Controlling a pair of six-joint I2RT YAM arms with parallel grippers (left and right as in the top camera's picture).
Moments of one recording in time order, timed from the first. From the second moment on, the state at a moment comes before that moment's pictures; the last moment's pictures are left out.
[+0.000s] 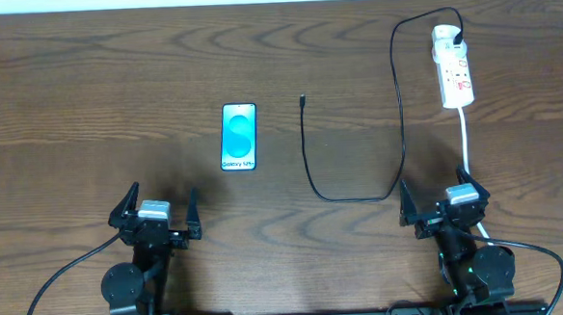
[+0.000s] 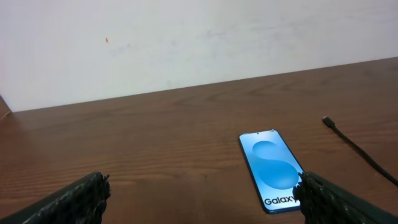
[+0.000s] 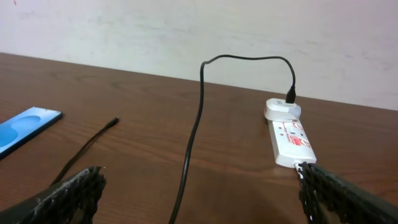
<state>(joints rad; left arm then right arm) 0.10 0.01 0.02 -0.10 0.22 0.12 0.11 0.01 0.01 -0.06 -0.07 -0.06</state>
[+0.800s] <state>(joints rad) 0.10 0.14 0.06 -0.10 0.22 0.12 0.11 0.01 0.01 -0.06 -0.07 -0.06</state>
